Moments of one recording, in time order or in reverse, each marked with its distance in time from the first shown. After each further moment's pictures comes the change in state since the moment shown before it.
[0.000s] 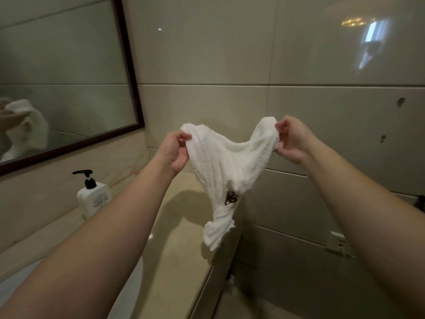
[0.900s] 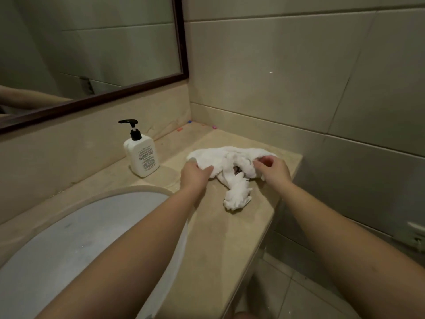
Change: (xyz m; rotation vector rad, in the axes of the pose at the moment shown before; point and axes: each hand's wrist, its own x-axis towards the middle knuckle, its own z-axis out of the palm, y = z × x) left_hand -0.007 -0.106 -0.194 1.159 0.566 0.044; right_hand 0.065 0.270 0.013 -0.946 0.033 -0.113
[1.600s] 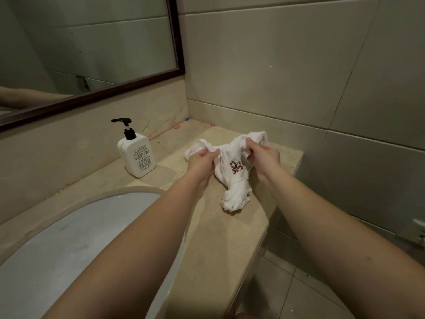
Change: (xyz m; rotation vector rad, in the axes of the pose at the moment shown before) left_hand 0.015 0.029 0.019 -0.674 -0.204 -0.175; right_hand 0.010 -0.037 0.025 0.716 0.039 0.269
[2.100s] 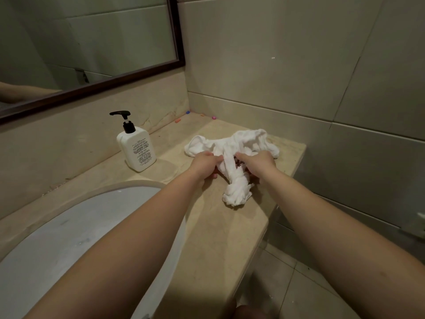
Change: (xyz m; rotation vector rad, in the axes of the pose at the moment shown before) left_hand -0.009 -0.001 -0.005 0.425 -0.084 -0.092; right_hand -0.012 0.016 -0.001 -0.690 -0.034 0.015
